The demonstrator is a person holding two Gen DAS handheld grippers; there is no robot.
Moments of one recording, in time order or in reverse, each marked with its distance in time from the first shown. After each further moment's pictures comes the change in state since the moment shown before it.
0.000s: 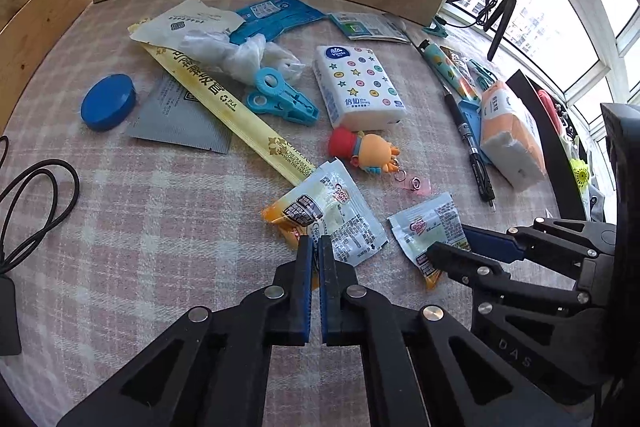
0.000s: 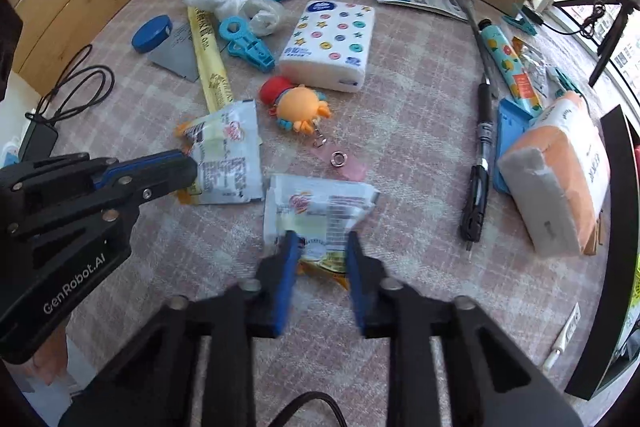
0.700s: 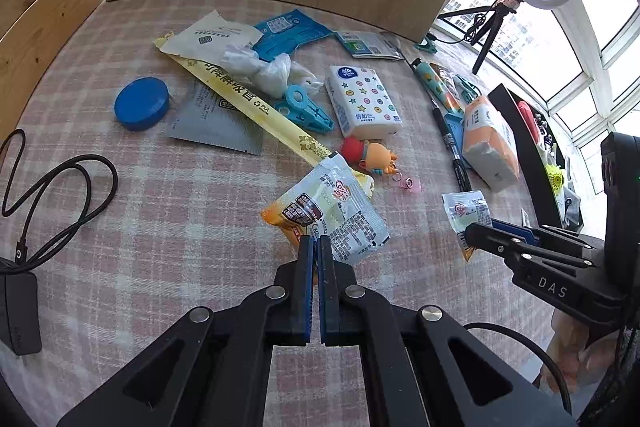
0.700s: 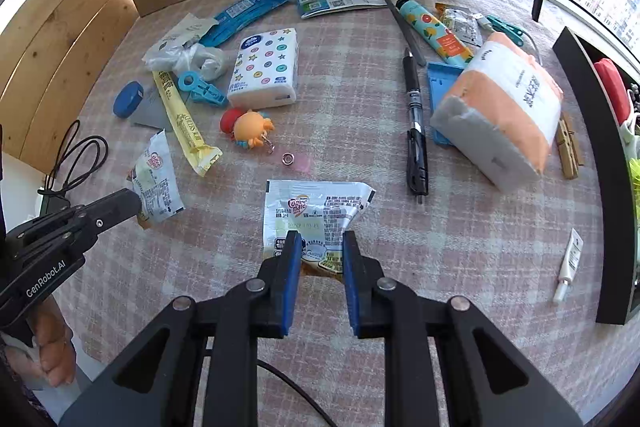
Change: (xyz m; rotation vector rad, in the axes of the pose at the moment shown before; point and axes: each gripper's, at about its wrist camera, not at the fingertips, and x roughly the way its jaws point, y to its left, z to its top) left arm -0.038 0.024 0.001 -0.015 -0.007 -0.075; right arm -0.042 -0.043 -0.023 0.252 -0.073 0.020
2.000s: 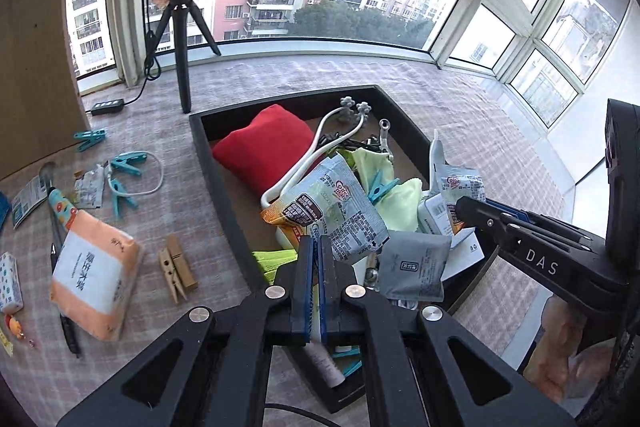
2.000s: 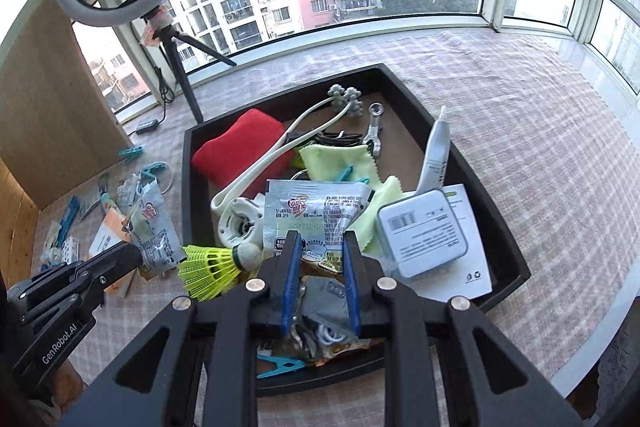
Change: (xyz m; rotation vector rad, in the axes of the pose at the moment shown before) left arm 0.096 -0.464 0.054 0.364 -0.053 -0.119; right arm -0.155 -0.400 -0.010 0.390 -0.290 -0.182
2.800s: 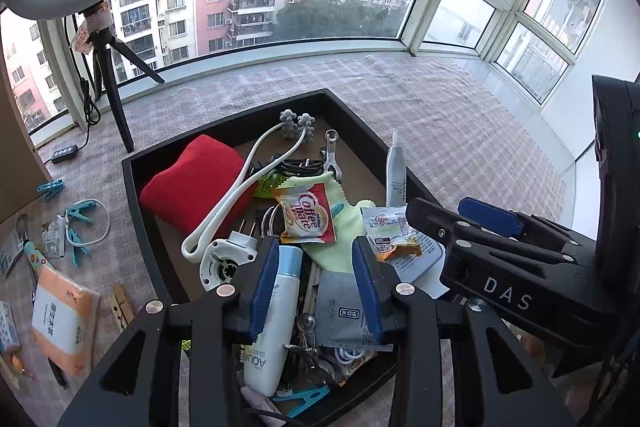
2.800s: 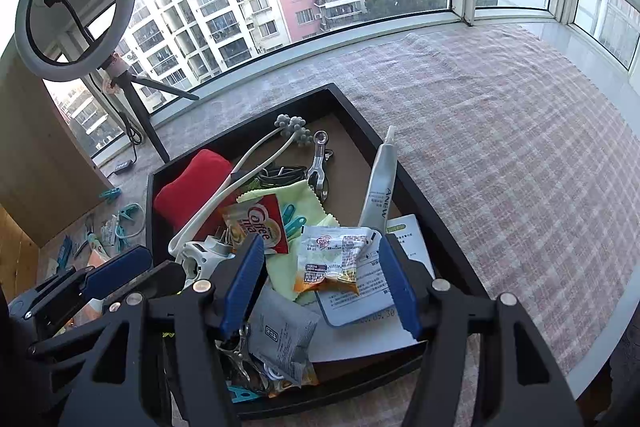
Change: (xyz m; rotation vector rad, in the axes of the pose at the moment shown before) left arm 0.030 -0.070 0.030 0.094 0.012 0.014; right arm 0.010 -0.048 0.019 0.079 -0.021 0.022
